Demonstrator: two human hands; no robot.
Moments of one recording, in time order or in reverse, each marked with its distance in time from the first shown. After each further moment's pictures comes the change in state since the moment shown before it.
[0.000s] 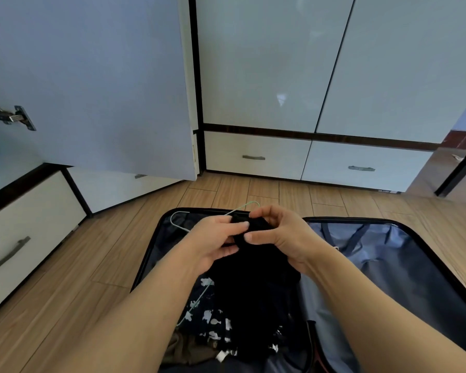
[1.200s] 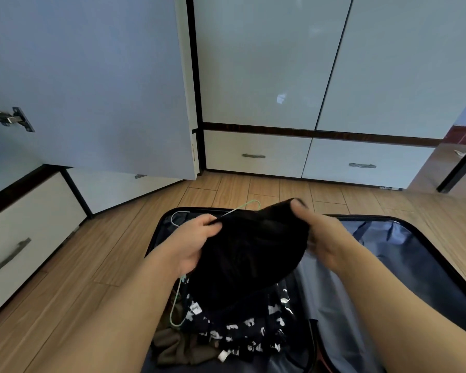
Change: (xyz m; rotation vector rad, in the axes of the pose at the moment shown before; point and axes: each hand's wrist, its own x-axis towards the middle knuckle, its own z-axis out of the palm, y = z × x) left_hand 0.004 -0.011 -0.031 -0.043 0.041 0.018; right_hand 0.002 0.011 -0.045 0.231 0.336 0.181
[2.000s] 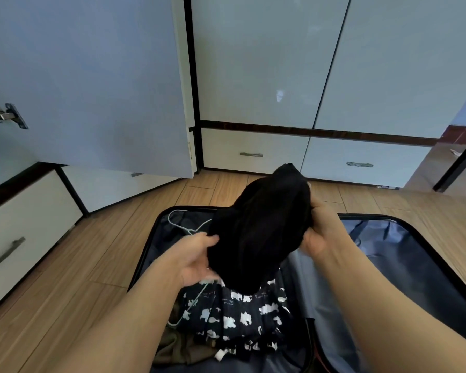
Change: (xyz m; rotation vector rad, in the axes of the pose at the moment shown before) left_hand 0.002 -0.021 0.002 -0.178 -0.011 -0.226; right_hand -0.001 -0.012 0.020 0.696 -0.197 0.090
